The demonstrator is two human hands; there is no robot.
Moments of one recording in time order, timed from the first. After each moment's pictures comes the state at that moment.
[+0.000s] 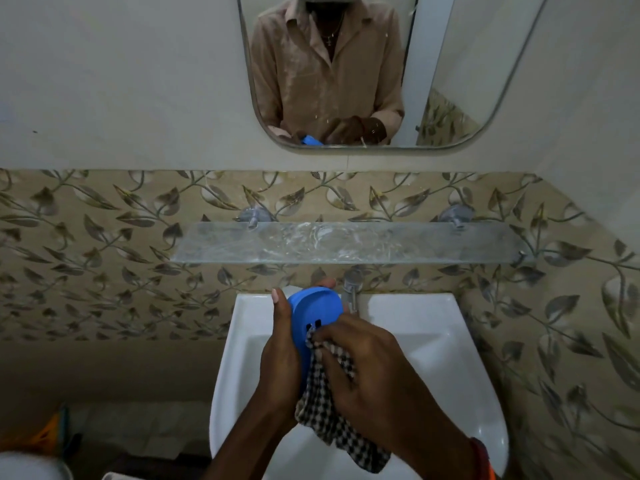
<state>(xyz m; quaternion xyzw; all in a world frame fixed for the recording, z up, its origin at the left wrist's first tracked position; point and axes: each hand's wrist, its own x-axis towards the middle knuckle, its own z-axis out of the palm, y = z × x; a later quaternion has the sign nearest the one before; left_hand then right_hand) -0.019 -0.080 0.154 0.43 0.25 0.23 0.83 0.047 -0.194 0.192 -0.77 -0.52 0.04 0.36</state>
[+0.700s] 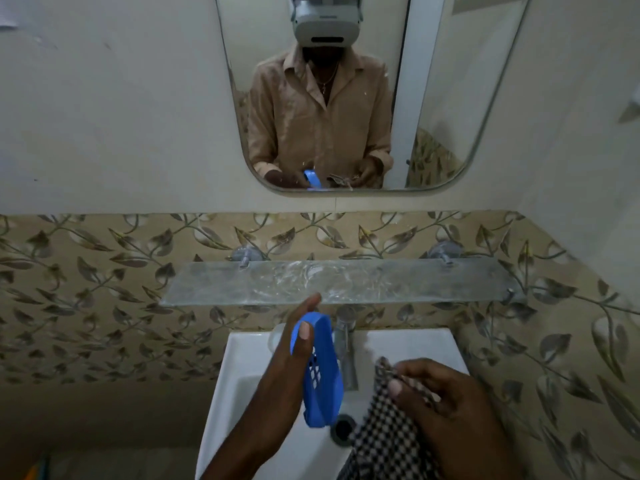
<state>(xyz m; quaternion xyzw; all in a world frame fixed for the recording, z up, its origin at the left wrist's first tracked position) -0.001 -0.060 0.162 0.64 0.20 0.21 0.71 0.099 -0.251 0.203 -0.75 -0.26 0.24 0.56</state>
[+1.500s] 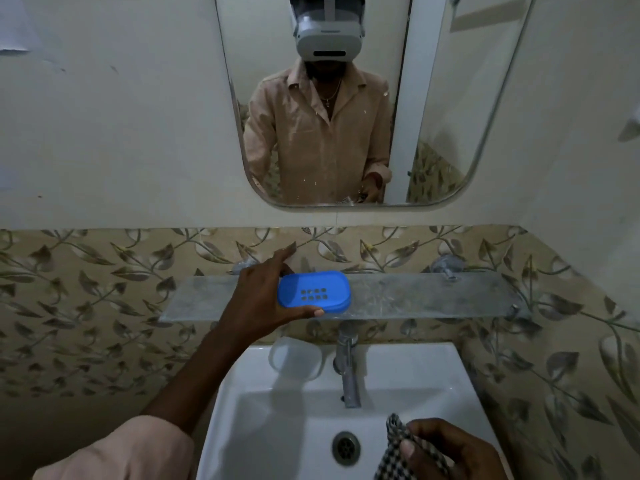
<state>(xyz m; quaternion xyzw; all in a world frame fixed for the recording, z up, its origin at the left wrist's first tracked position) 0.060 0.076 0.180 0.93 0.15 0.27 0.20 0.083 -0.264 0.185 -0.73 -0.10 0.28 0.62</state>
